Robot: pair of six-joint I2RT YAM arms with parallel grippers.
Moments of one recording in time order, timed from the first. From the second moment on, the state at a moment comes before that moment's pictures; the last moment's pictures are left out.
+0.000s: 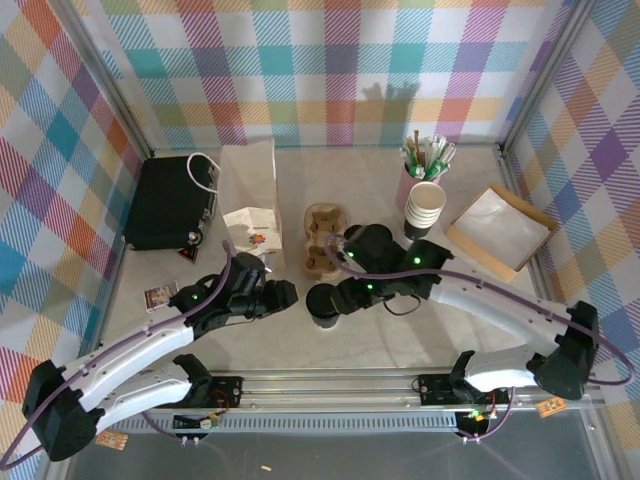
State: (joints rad) left arm -0.73 0.95 0.65 -0.50 0.19 -1.00; right arm 0.97 1.26 1.15 -1.00 -0.12 0.55
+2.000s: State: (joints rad) left arm -0.66 1.01 0.58 -0.40 0.37 -1.02; right arm 0.79 1.27 0.90 -0.69 -0.35 0.75
